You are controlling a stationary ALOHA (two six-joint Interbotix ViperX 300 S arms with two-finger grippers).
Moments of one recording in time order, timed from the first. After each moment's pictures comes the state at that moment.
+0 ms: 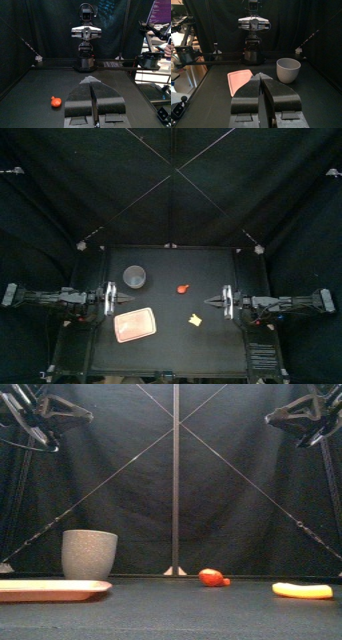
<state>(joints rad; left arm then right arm) 0.00 -0.96 1.19 0.00 -0.30 0.00 0.00 -0.96 1.17 0.00 -0.30 0.00</state>
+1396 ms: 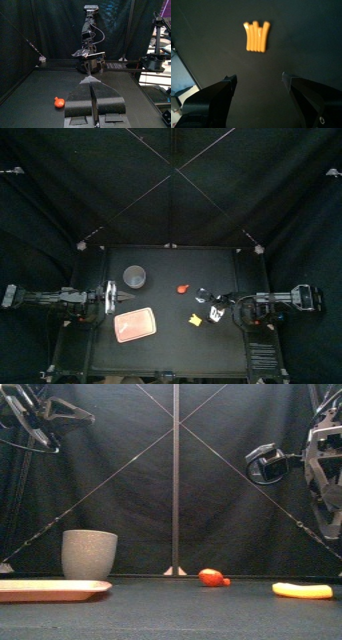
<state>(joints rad) 0.05 -0.96 1.19 0.00 -0.31 0.00 -0.13 -0.48 0.94 0.36 0.76 0.25</state>
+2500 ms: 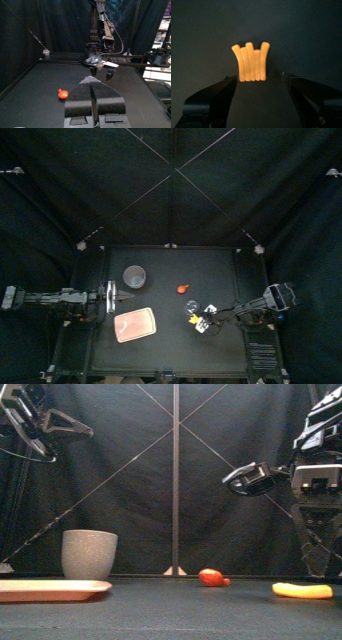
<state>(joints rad) 0.08 -0.96 1.23 0.00 -0.31 0.00 0.23 -0.09 0.80 -0.30 0.60 1.06</state>
